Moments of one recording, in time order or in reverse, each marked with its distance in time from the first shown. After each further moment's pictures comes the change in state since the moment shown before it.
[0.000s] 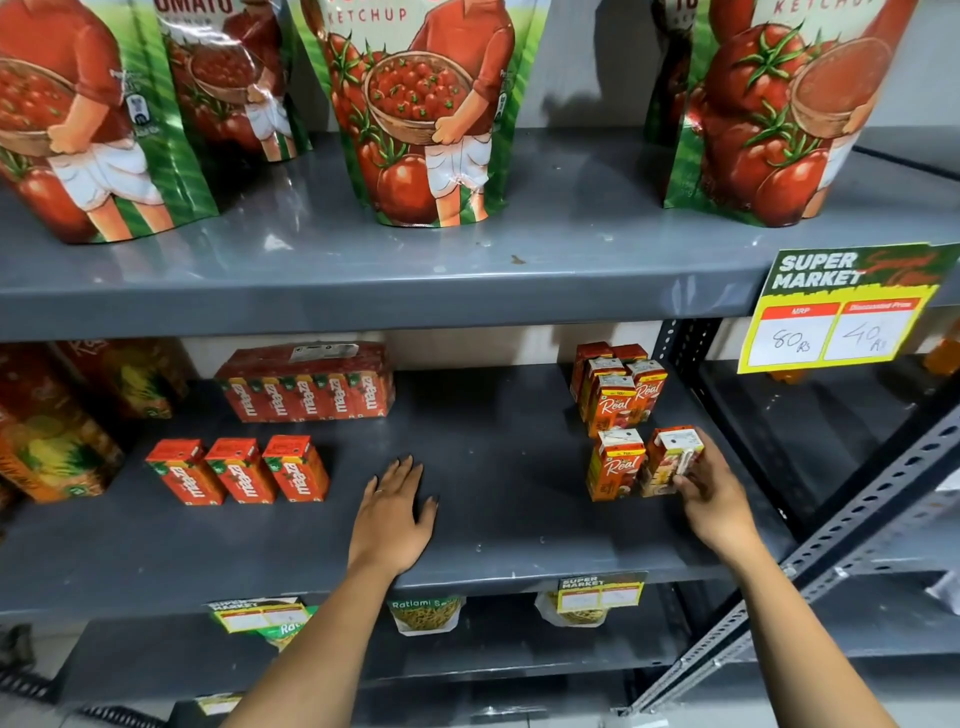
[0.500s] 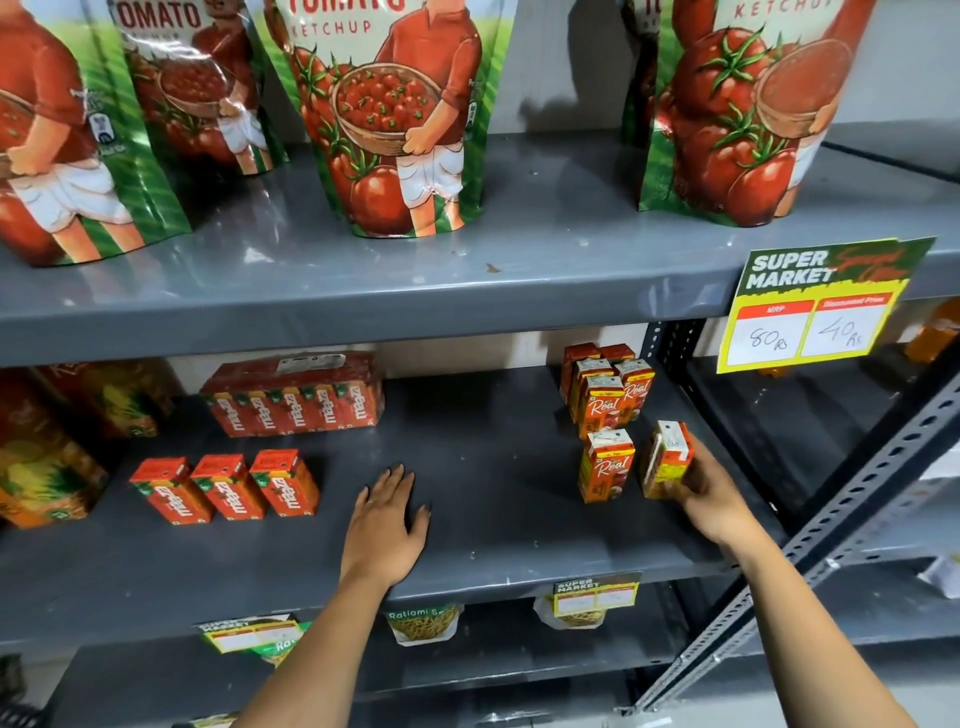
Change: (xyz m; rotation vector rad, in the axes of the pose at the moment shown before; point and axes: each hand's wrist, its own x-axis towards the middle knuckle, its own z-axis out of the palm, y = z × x) left_hand 0.000 0.002 -0.003 0.003 -0.014 -0.002; right_hand 0.013 0.012 -0.008 0.023 -0.126 0.016
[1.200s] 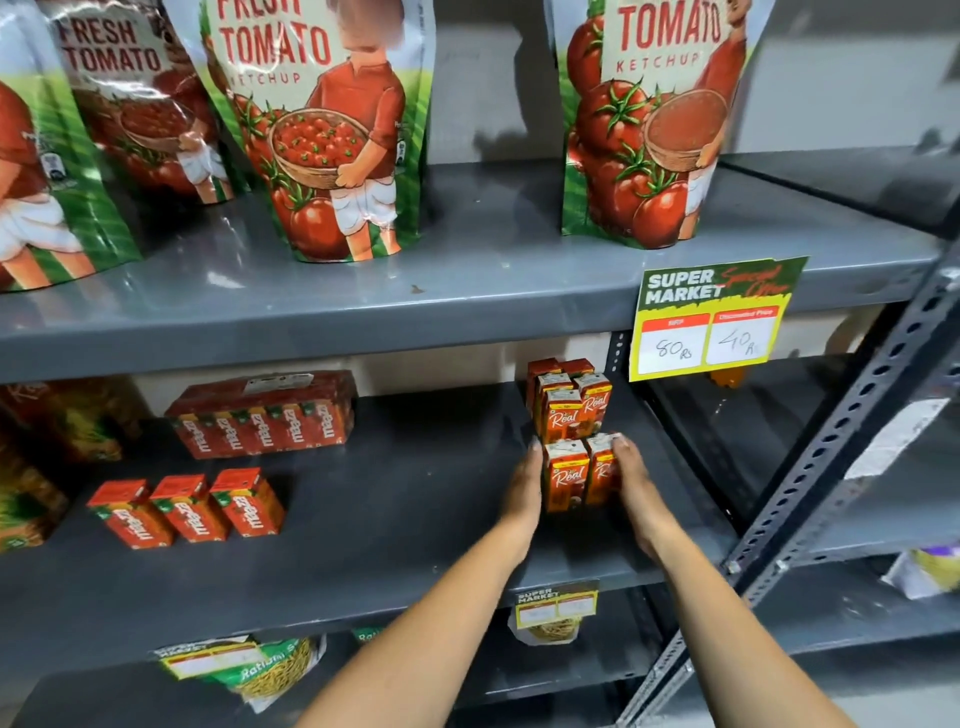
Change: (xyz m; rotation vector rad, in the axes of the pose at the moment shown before) left_hand 0.011 0.228 -0.008 -1.194 -0.383 -0.387; right_hand -0.005 -0.042 0.027 0.469 -0.026 0.093
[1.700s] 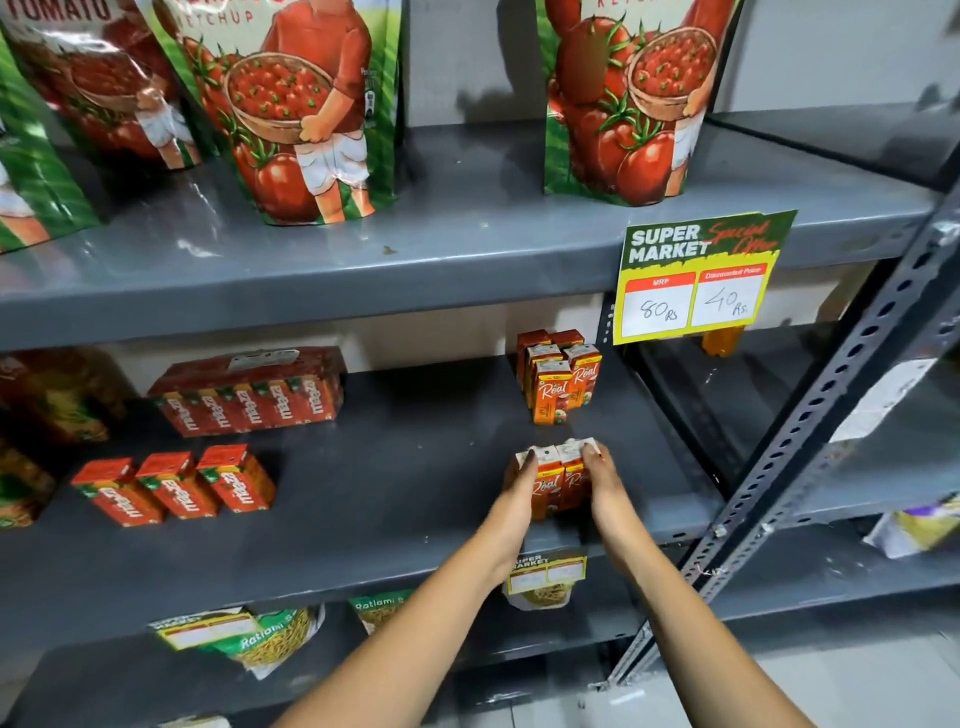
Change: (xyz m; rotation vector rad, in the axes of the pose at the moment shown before) left_hand -0.020 -0.041 -0.009 -0.075 -0.105 -0.084; right_hand -0.041 0.020 0.019 0.048 -0.016 0.029
